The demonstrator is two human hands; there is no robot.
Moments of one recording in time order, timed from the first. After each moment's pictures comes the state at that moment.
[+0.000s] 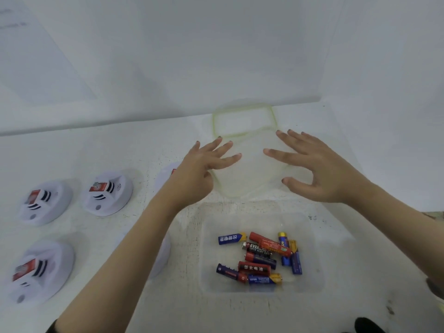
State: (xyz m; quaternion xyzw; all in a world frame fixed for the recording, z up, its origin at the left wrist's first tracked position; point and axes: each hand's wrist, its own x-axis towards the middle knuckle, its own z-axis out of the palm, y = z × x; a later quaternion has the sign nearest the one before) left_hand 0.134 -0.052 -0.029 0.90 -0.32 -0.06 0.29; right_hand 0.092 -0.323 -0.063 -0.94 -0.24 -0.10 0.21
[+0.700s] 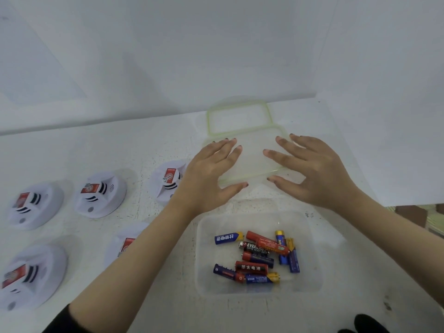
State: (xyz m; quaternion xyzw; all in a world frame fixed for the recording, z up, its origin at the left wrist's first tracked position) left_hand 0.137 -0.070 -0.068 0.88 -0.40 0.15 0.18; right_hand 0.086 -0.308 -0.074 -0.92 -0.22 -0.31 0.13
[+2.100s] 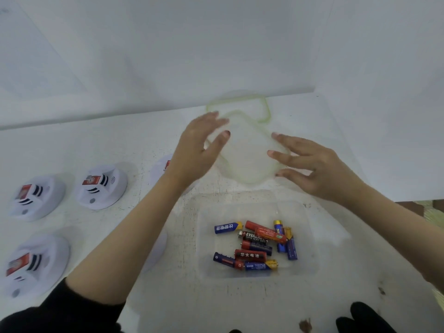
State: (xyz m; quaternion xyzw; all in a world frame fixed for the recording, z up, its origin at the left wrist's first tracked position) left_hand 0.147 -0.070 -0.034 0.88 -0.26 0.09 0.39; right_hand 0.077 -0.315 -0.075 -0.90 -0.28 -0.23 0.25
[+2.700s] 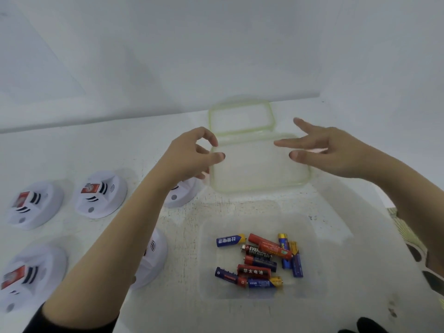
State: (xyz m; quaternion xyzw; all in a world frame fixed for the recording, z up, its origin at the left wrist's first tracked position) left_hand 0.153 -0.059 -0.001 0.89 -0.06 -0.16 0.42; right_hand 0.093 -0.324 -0.011 -0.89 -0.07 0.10 0.44
